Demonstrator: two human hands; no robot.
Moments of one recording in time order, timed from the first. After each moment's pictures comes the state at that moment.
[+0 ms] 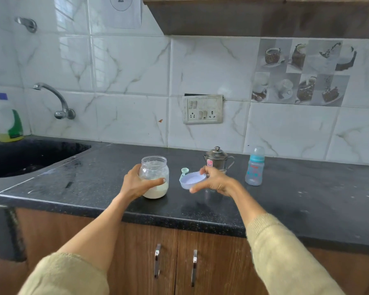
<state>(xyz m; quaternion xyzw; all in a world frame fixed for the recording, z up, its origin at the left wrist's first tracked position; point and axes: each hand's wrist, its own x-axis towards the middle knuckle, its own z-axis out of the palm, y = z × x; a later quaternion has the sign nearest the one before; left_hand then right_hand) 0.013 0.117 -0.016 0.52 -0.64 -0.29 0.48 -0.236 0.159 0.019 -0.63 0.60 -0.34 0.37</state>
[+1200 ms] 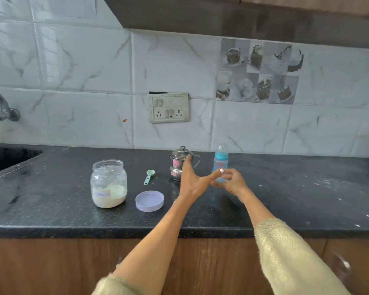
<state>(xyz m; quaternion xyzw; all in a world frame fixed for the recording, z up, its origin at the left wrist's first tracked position) -0.218 0.169 0.004 0.35 -0.69 -0.39 0.51 -0.375 0.179 -0.008 -0.45 0.70 -0.50 0.23</state>
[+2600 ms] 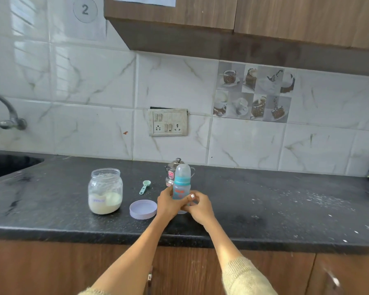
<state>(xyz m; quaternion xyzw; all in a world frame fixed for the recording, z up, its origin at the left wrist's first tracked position) -0.185 0.161 -0.028 0.43 -0.65 -0.40 0.48 -0.288 0.197 -0.034 -0.52 0.64 -0.52 0.21</state>
